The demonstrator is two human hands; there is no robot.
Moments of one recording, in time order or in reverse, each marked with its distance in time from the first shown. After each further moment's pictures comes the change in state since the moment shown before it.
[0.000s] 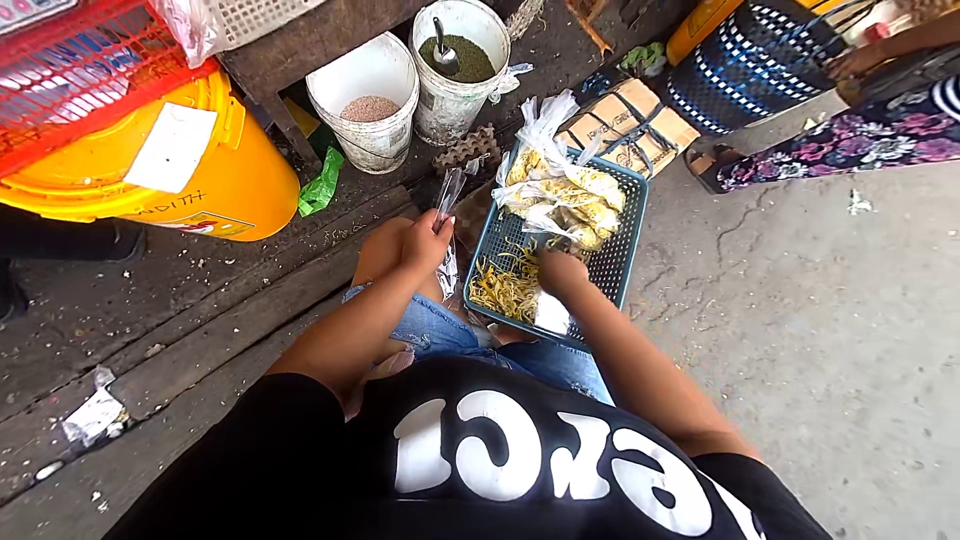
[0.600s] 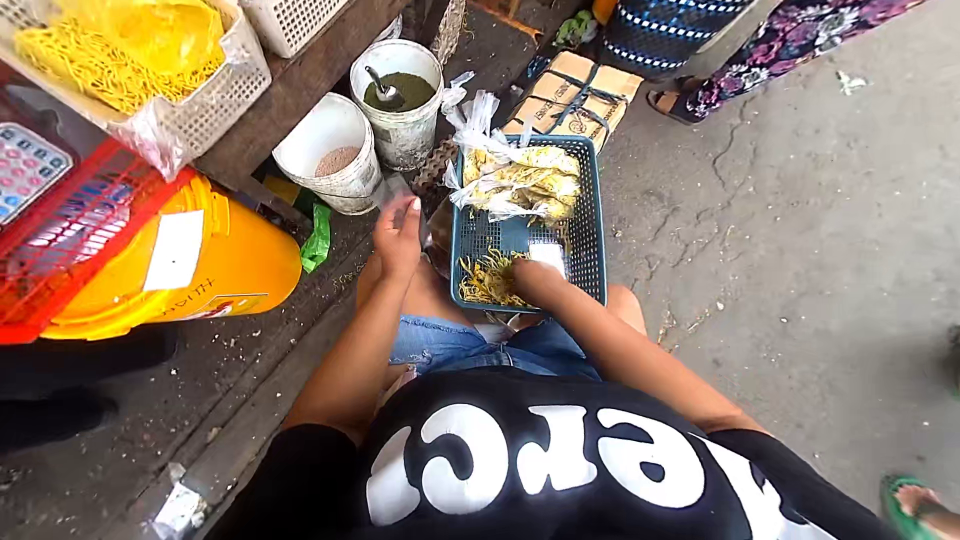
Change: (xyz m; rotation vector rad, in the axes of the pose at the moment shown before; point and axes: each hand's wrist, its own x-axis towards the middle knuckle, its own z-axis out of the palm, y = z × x) left_hand 0.005 0.051 -0.012 -0.439 0.152 0.405; right_hand -0.027 0.003 0.043 0.199 0.030 -0.274
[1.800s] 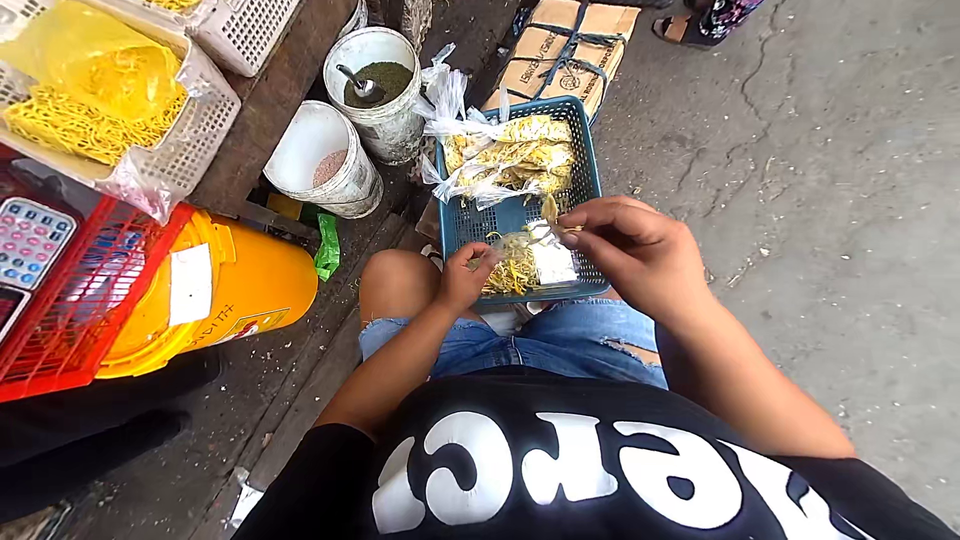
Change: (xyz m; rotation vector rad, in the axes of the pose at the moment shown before) left_hand -0.084 -0.030 0.056 0.098 -0.536 -0.188; right_hand -0.141 0.017 -0.044 0.769 1.028 -0.601
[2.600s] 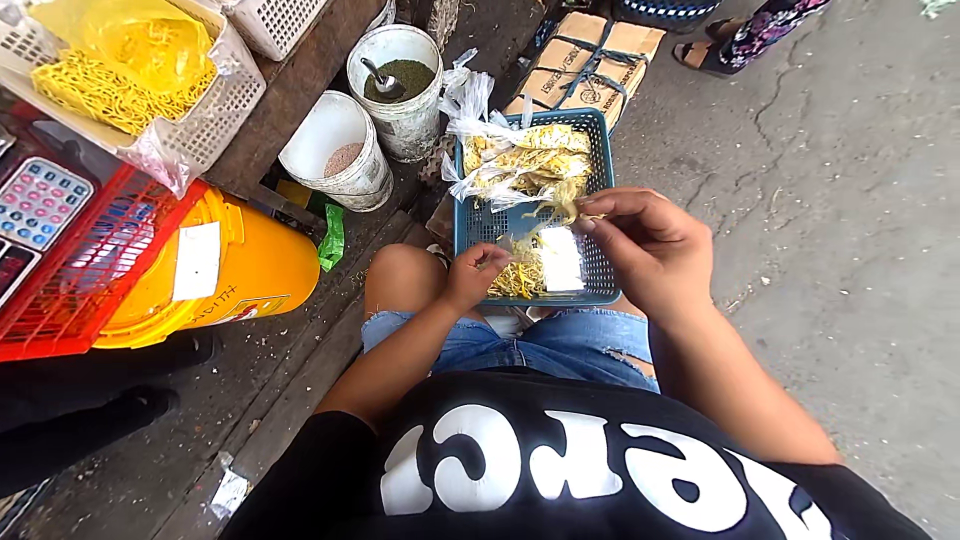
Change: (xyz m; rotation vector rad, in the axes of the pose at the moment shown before) left_hand -0.001 0.004 -0.004 -0.133 0.007 0.045; right_hand 0.016 -0.001 0.013 0.138 0.081 -0.100
